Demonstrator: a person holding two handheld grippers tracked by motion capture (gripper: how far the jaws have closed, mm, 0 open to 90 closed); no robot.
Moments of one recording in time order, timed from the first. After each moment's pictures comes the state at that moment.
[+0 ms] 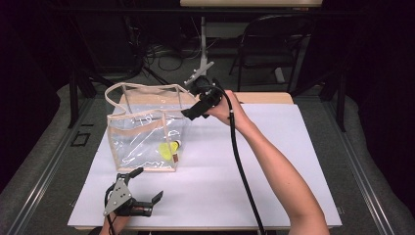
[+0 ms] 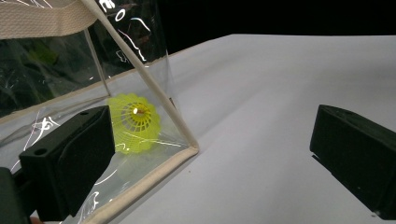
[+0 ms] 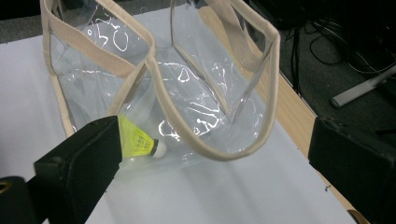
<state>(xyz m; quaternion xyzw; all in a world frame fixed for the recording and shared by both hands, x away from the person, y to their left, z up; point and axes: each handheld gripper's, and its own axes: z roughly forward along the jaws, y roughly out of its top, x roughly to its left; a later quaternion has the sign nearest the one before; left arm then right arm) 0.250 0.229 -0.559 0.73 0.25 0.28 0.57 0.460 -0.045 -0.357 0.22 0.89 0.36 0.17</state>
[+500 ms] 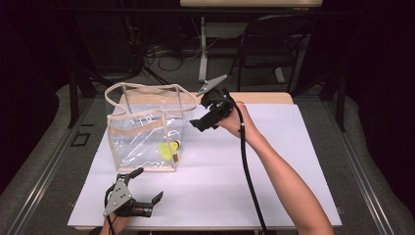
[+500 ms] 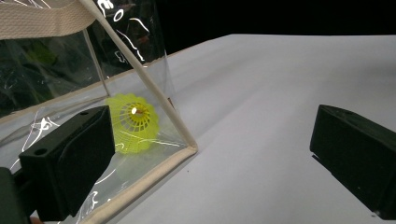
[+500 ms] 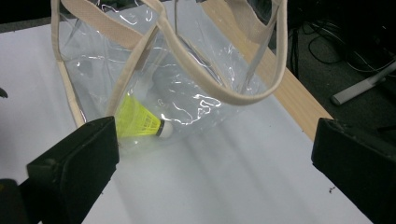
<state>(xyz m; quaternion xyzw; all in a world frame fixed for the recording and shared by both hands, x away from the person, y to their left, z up) 0.249 0.228 -0.560 0.73 0.25 0.28 0.57 0.435 -0.071 -0.375 0.23 0.88 0.37 0.18</state>
